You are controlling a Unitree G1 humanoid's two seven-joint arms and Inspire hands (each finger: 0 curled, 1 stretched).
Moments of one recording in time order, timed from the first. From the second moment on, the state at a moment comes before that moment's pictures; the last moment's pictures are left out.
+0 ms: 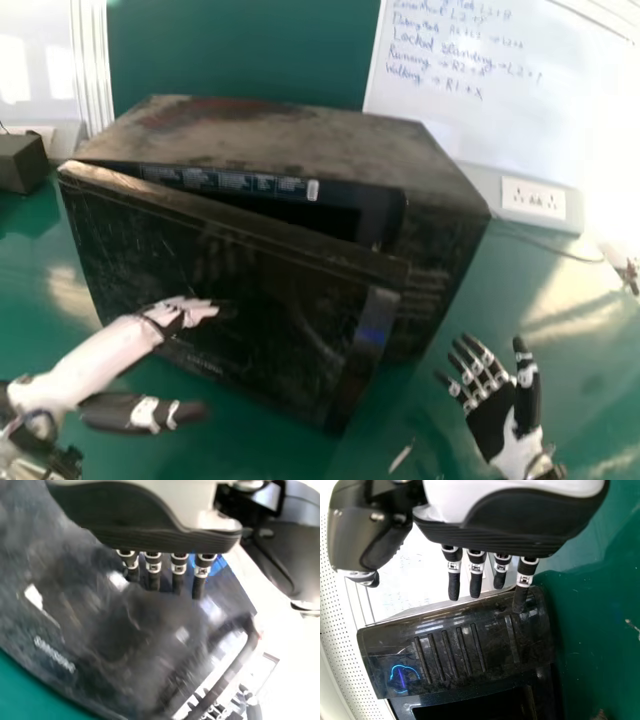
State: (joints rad) left arm 0.16 0.59 0.21 -0.47 0.04 -0.40 -0.50; right arm 0.09 -0.39 -0.44 -0.15 0.68 0.35 0.52
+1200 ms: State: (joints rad) left arm -0.27 0.56 -0.03 -0.16 0.10 -0.32 -0.55; right arm 0.09 -0.39 -0.44 -0.14 0.68 0.36 0.53
